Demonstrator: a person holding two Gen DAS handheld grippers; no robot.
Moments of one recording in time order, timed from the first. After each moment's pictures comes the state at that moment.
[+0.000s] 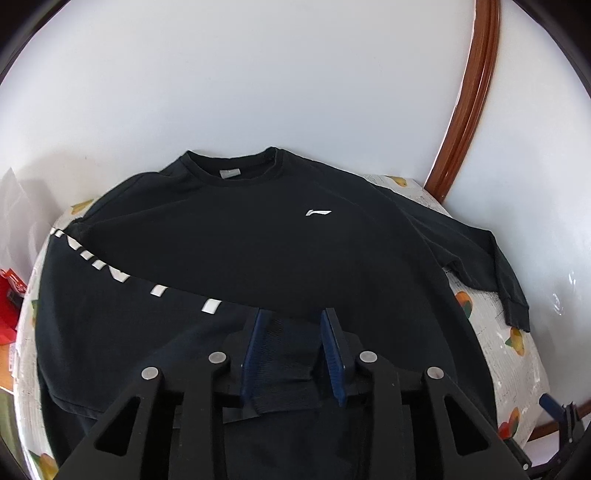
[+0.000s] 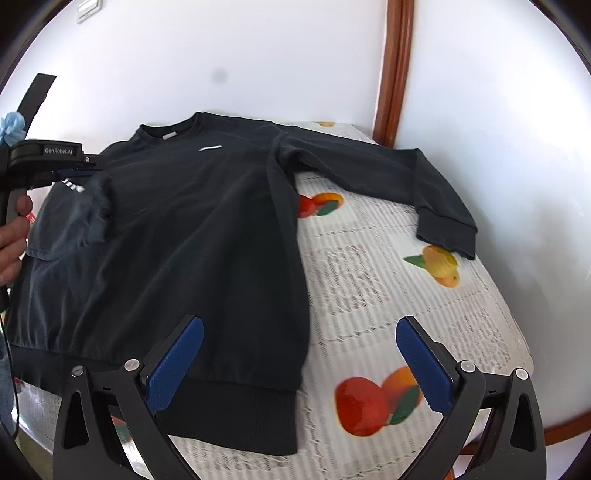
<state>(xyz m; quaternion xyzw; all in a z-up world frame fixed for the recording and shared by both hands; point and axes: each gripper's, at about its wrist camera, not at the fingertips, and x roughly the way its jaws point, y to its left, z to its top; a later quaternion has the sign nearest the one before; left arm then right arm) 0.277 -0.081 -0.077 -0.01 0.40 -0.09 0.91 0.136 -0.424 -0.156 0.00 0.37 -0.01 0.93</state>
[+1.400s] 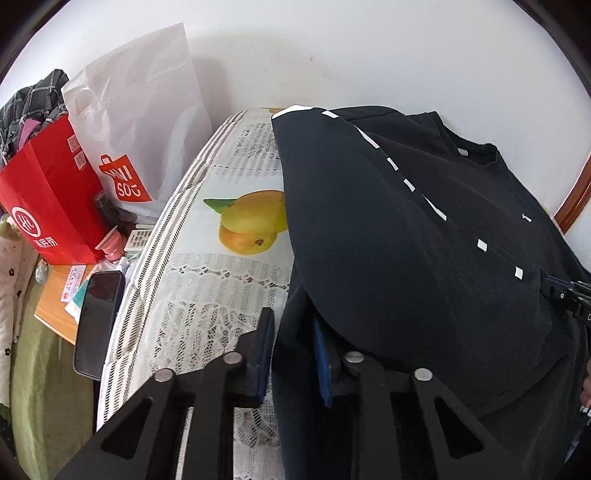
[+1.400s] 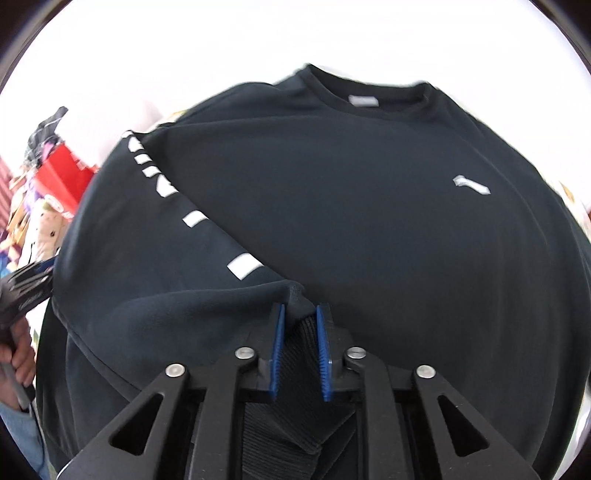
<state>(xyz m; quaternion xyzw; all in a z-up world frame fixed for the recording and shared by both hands) 0.283 0.182 -0.169 -0.09 0.45 0.08 0.88 0.359 -0.191 -0.162 -0.08 0.43 0.24 0.87</state>
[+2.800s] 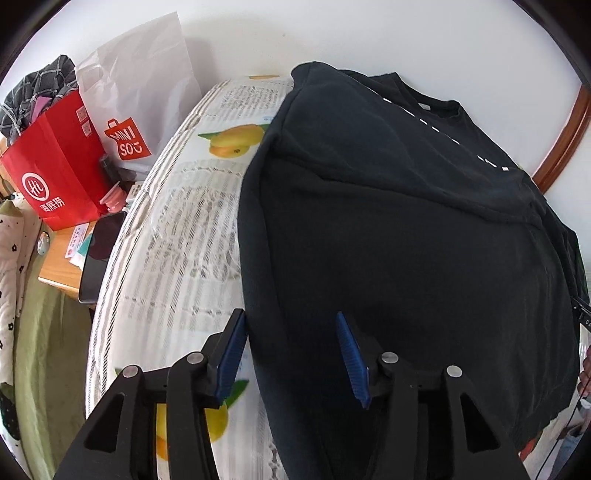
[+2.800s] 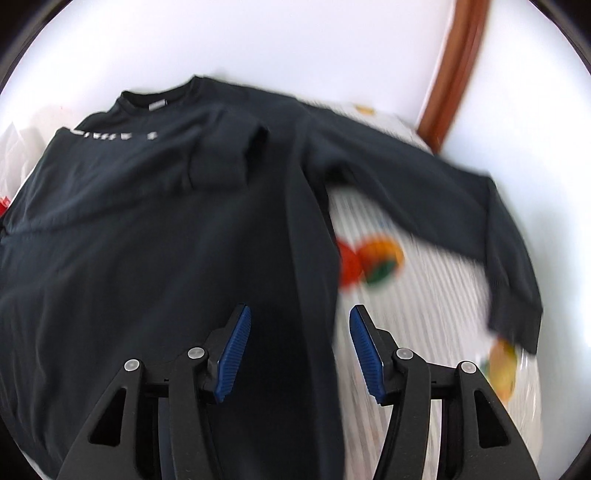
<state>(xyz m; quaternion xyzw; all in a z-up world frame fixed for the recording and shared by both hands) 0.195 0.140 -0.166 -0.08 0.50 0.05 0.86 0.245 -0.422 -0.195 -0.04 0.43 0.00 0.90</state>
